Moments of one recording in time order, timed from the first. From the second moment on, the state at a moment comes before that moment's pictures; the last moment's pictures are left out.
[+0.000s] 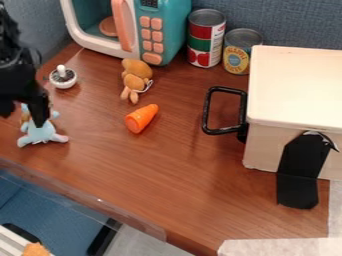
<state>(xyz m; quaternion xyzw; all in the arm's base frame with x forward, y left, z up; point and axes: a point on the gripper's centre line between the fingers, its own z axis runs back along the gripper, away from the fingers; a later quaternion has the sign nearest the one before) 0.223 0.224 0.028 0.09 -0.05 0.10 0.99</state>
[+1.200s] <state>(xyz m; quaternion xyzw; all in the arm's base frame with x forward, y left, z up) 0.268 0.127 0.095 0.04 -0.10 0.05 0.99</state>
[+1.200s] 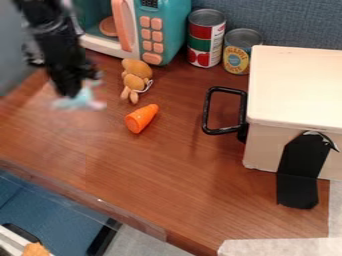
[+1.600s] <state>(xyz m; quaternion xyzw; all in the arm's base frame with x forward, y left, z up) 0.309 0.030 0.144 -0.03 -0.12 -0.06 0.99</state>
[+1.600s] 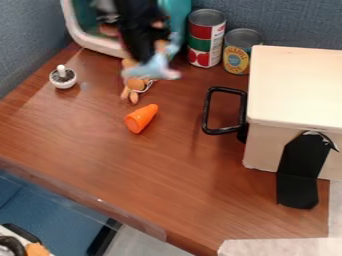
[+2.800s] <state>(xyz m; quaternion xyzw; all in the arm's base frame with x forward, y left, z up) 0.363 -0.130 0.126 -0.04 -0.11 -0.19 0.98</state>
